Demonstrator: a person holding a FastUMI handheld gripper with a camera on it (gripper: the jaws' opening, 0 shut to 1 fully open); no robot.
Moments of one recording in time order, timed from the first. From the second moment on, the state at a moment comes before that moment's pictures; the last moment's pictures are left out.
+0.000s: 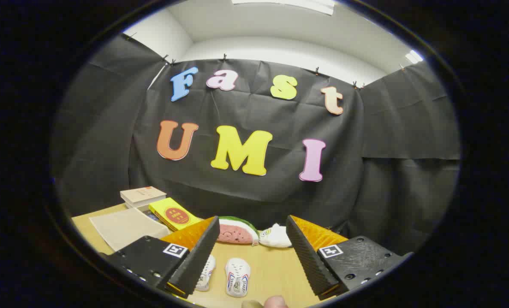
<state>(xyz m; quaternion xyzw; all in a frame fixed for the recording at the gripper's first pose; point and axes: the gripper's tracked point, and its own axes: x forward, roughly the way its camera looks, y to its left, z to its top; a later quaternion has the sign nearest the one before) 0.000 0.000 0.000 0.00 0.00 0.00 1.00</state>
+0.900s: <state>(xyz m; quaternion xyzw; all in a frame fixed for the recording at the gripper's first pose) 0.010 -0.029 -0.012 0.04 0.03 -0.01 1.00</state>
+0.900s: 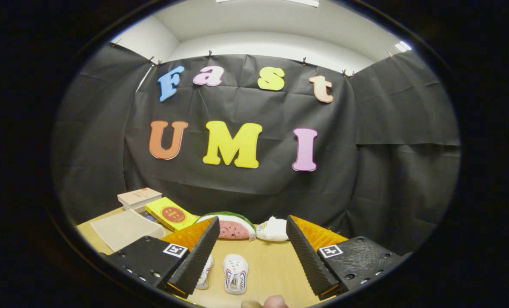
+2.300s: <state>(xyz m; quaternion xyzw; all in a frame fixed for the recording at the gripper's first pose) 0.019 0.049 -0.122 0.11 0.18 0.17 0.96</state>
